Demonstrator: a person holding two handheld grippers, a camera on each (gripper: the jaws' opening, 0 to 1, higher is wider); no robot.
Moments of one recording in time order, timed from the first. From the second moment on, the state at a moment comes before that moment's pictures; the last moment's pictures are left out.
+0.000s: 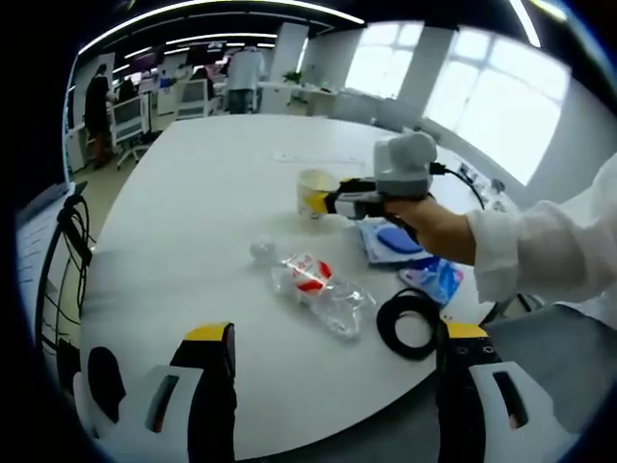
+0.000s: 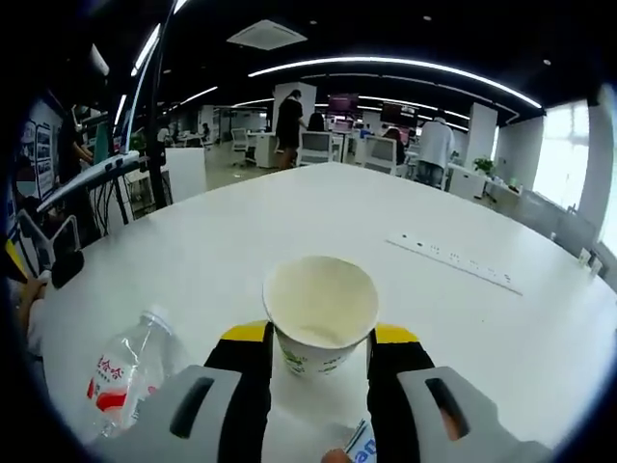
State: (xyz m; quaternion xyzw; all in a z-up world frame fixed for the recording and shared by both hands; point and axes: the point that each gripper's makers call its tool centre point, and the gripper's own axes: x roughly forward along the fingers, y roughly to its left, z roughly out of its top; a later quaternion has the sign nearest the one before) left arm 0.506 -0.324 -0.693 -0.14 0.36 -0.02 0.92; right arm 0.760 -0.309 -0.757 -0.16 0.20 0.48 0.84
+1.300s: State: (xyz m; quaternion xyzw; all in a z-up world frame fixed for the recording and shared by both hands) left arm 0.509 -0.328 -0.688 -0.16 0.34 -0.02 0.93; right arm 0.730 -0.339 -0.757 -0.15 0.29 0.49 0.81
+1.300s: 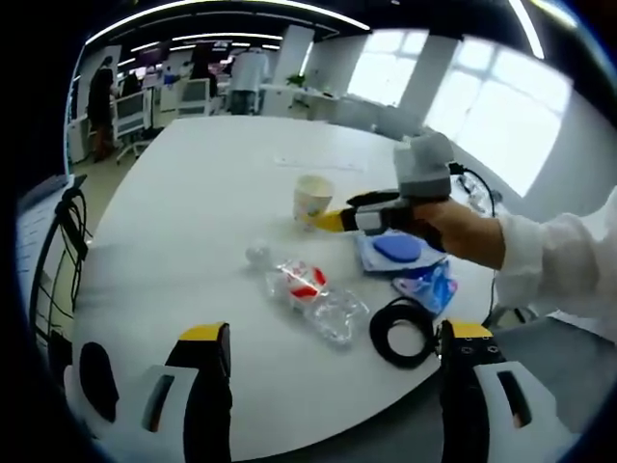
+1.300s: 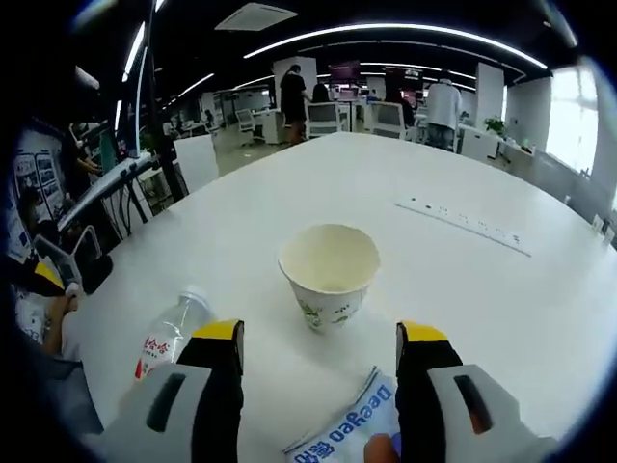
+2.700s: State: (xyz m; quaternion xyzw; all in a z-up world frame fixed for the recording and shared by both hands) left arm 0.511 -0.331 -0.680 -0.16 0.33 -0.02 0.93; right arm 0.658 -0.358 -0.769 -0.14 0.33 0.52 0.78
